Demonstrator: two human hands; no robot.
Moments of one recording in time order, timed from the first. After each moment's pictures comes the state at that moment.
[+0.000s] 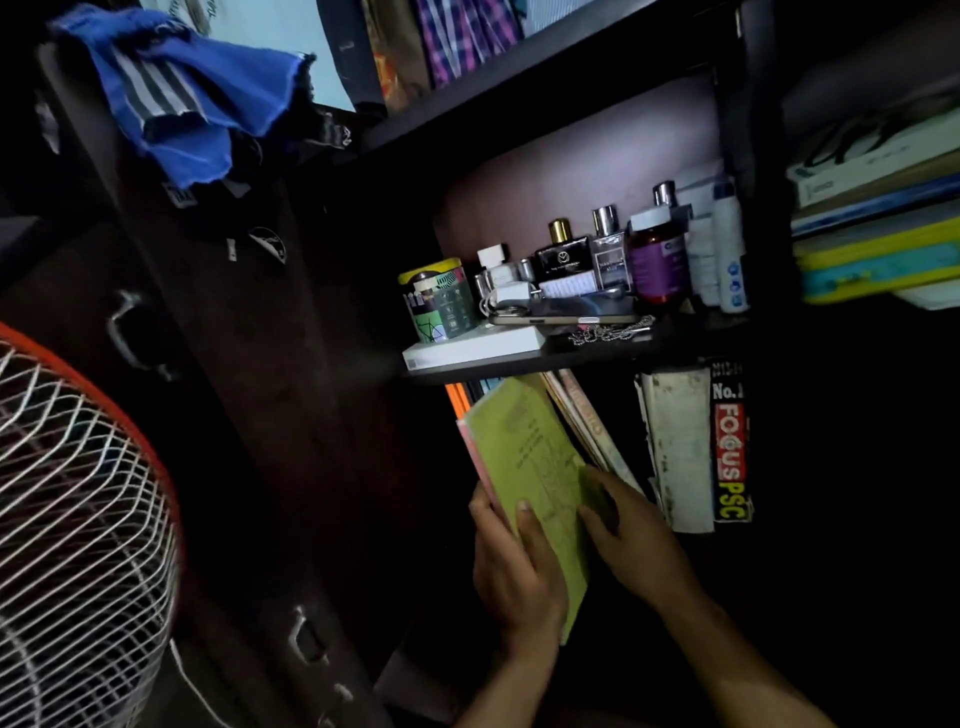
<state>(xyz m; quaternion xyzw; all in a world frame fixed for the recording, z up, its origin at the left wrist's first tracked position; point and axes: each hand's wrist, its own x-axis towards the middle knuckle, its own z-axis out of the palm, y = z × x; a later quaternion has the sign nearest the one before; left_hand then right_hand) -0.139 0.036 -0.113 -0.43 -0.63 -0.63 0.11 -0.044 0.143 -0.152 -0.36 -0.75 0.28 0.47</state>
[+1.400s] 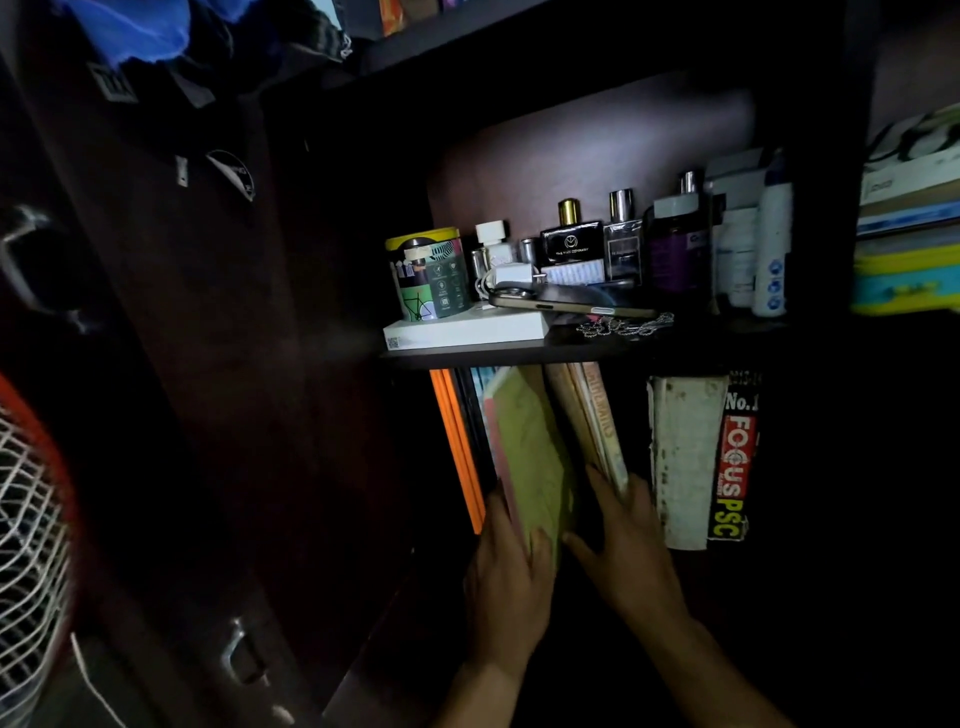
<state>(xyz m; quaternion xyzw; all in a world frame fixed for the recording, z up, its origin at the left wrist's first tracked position) -0.174 0.074 -0.153 -0.53 -0.70 -0.48 0.04 -0.056 0.160 -0.173 -0.47 -0.76 0.18 0.41</state>
